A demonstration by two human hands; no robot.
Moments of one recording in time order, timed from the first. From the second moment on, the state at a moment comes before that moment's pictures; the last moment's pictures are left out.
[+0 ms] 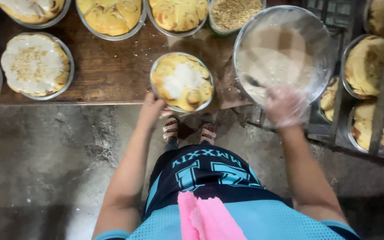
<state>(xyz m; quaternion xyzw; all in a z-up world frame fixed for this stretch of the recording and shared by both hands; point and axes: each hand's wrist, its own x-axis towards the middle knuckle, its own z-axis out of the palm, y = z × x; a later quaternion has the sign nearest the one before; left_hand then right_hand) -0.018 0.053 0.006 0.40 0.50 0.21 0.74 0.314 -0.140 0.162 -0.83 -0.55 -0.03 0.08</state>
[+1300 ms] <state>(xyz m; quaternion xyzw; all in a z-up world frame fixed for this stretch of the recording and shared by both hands) 0.031 0.007 0.063 0.27 0.39 0.32 0.82 0.218 -0.083 0.205 -0.63 -0.78 -0.03 -0.03</state>
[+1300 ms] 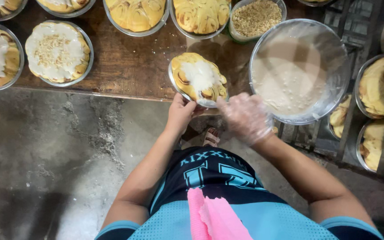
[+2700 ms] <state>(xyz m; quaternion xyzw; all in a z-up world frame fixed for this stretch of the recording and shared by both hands) -0.001 -0.004 -0.066 0.27 0.48 0.29 0.78 0.373 -0.149 0.023 -0.69 -0.25 0.49 0.48</state>
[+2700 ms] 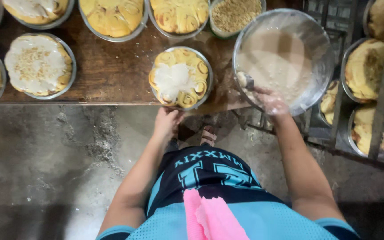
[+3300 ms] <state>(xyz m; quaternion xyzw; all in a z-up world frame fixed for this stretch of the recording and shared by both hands) 0.012 0.013 0.040 0.29 0.42 0.33 0.80 0.218 -0.043 0.187 -0.71 -0.70 0.05 0.00</state>
